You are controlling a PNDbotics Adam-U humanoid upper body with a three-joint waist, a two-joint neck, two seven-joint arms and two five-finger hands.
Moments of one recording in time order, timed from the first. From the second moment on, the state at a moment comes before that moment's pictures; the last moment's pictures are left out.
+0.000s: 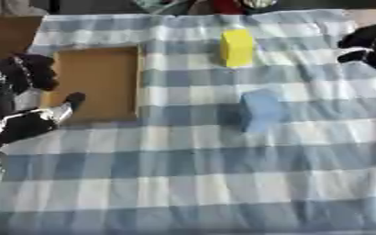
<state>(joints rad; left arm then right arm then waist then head) -0.19 0.42 -0.02 -1.92 -0.07 0.07 0.04 -0.32 -0.42 -0.07 -1.82 -0.19 -0.17 0.34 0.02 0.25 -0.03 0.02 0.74</state>
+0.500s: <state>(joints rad) -0.19 0.42 -0.02 -1.92 -0.07 0.07 0.04 -0.32 -0.42 -0.07 -1.82 -0.19 -0.17 0.34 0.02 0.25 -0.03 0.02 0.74</state>
